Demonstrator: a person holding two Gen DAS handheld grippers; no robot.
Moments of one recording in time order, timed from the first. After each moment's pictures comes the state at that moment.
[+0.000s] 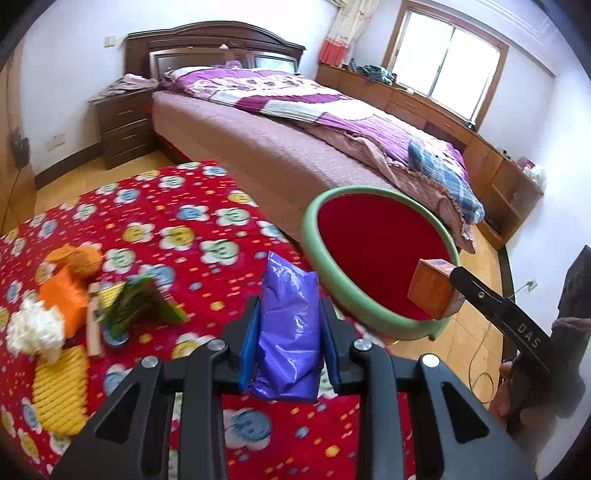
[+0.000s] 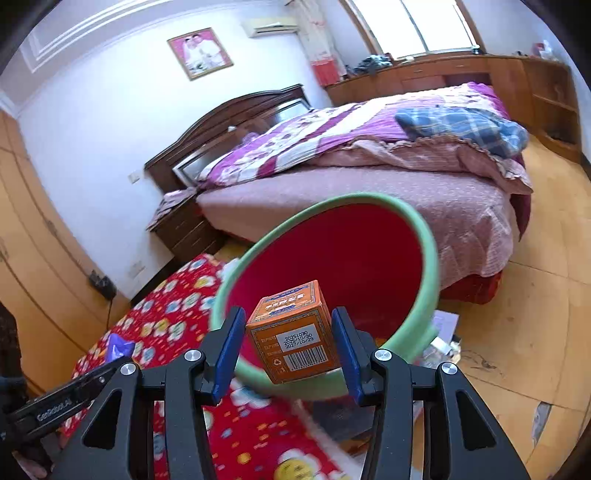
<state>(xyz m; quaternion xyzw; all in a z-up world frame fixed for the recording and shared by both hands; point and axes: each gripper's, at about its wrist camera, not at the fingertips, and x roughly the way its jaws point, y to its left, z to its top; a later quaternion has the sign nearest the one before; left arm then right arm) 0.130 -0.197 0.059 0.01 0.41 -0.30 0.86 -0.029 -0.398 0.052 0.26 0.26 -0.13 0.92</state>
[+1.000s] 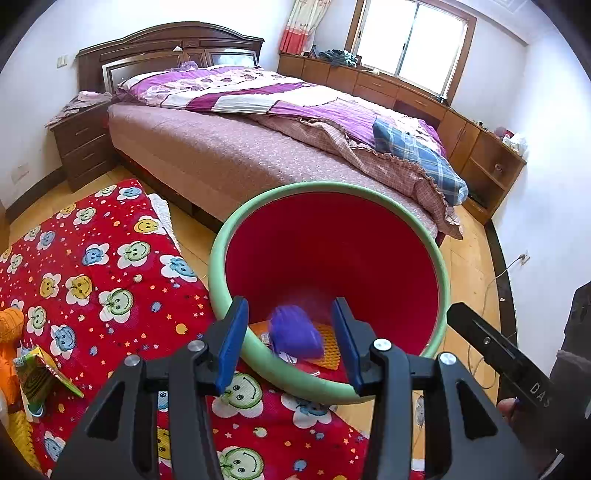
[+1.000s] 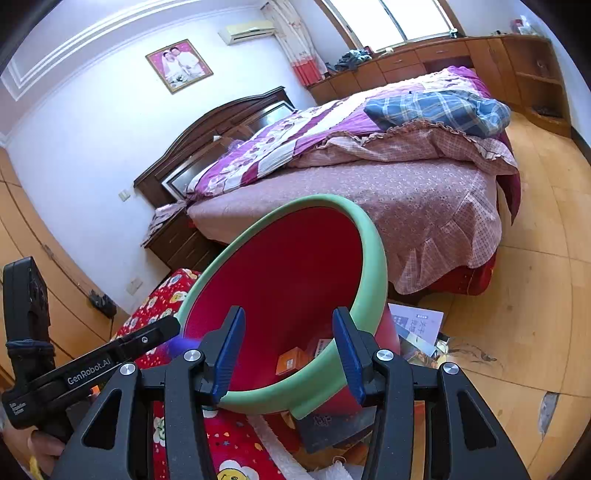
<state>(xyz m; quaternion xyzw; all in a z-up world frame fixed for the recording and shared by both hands) 0.153 -0.298 0.043 0.05 0.40 -0.34 0.85 -0.048 -0.439 0.034 0.30 0.25 -0.14 0.91</state>
